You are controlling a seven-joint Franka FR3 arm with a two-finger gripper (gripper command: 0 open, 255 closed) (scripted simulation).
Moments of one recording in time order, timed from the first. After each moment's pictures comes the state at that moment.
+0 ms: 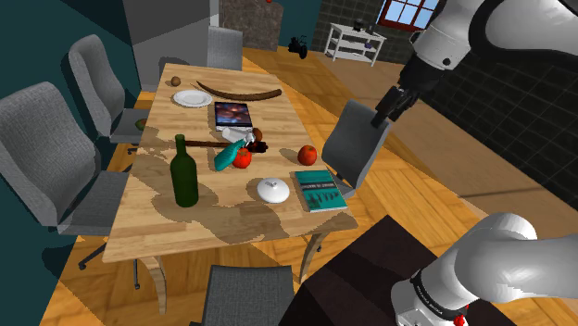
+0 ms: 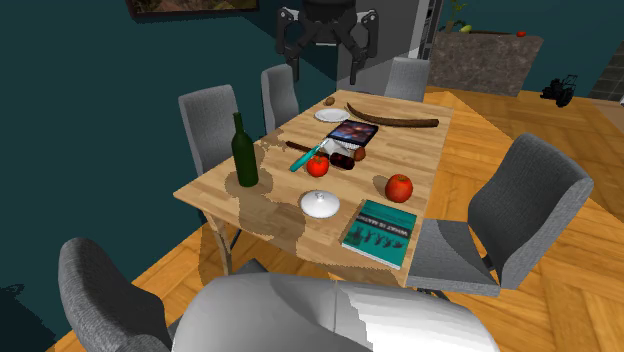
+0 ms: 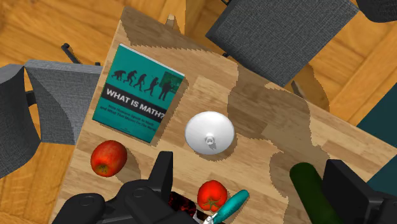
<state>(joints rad) -0.02 -0.77 0.07 -2.32 0.08 1.71 -0.01</state>
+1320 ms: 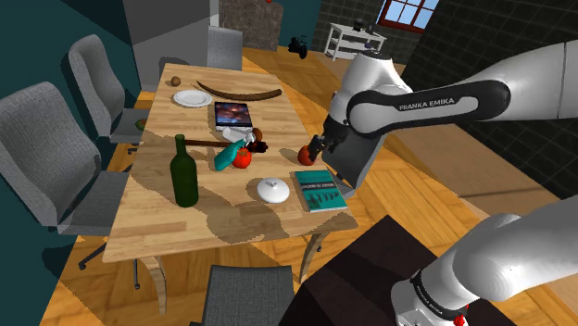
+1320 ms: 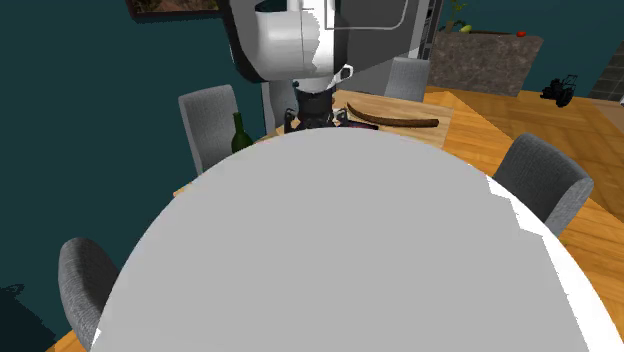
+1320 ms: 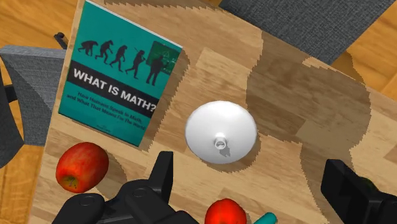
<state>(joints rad) -0.06 -0.28 0.19 -2.45 0.00 2.30 0.11</state>
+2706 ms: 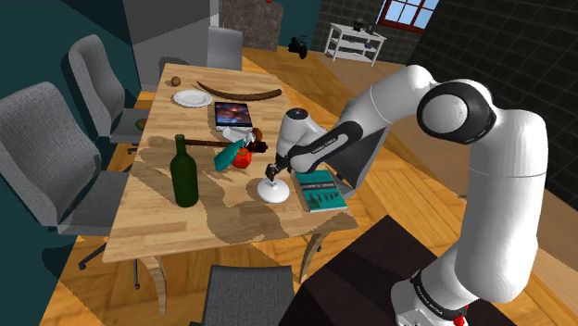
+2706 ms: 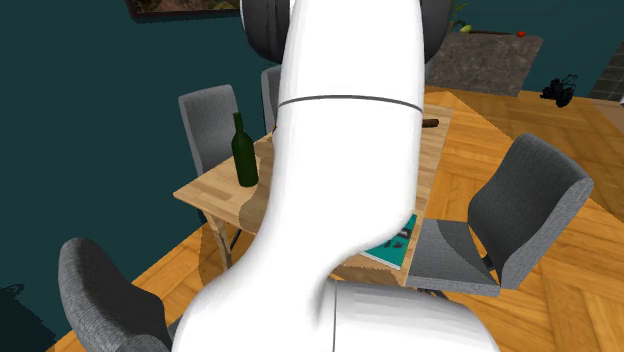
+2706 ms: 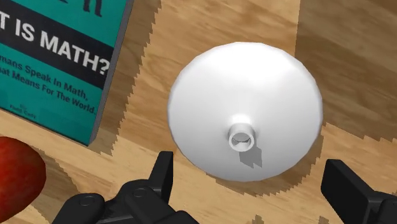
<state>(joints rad) -0.01 0.57 0.11 -1.98 -0.39 2.64 0.44</state>
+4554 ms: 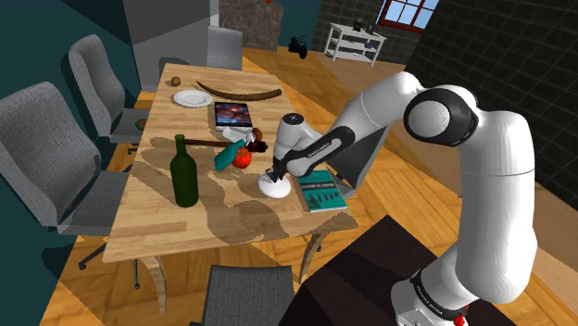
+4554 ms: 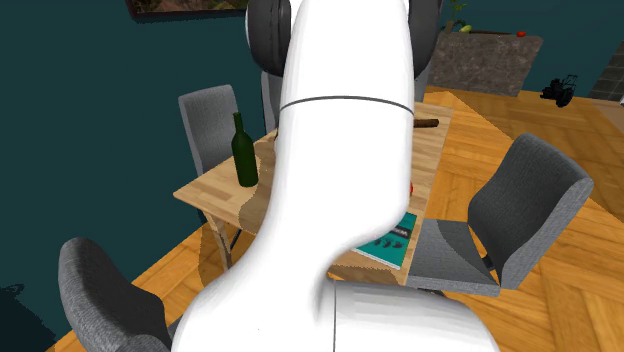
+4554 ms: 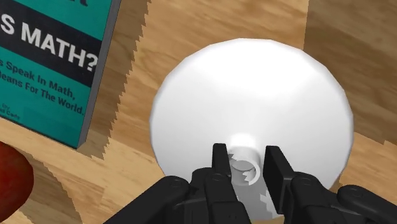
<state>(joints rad) 0.01 0.64 0.09 -1.93 -0.40 2.65 0.45</state>
